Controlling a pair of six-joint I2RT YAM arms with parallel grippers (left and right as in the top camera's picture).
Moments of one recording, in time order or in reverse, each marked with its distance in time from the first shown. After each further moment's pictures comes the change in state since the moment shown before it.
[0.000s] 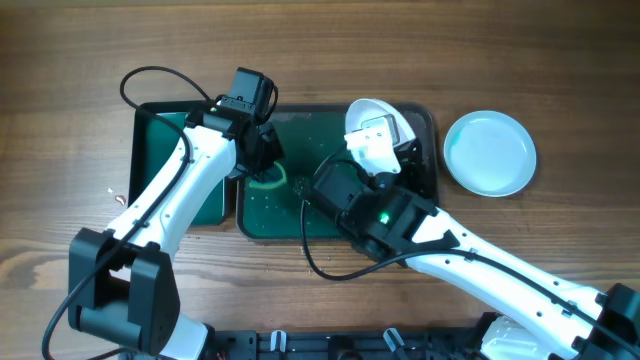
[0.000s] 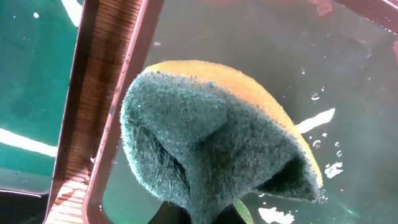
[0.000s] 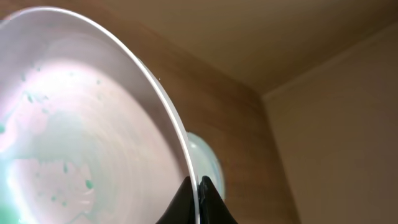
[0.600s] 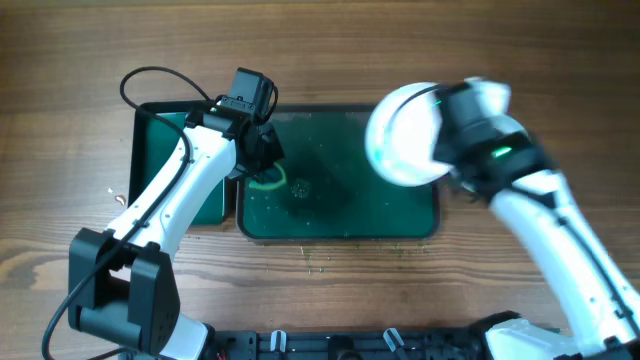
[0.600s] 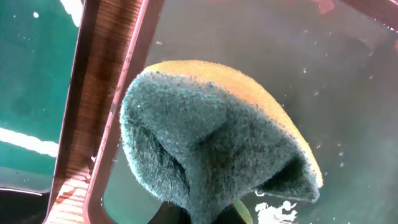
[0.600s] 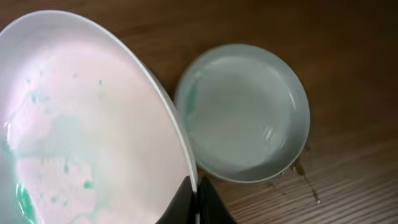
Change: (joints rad) left arm 0.000 0.000 0.000 -0.004 0.000 0.000; right arm -0.705 -0.093 0.000 0.064 -0.818 0.070
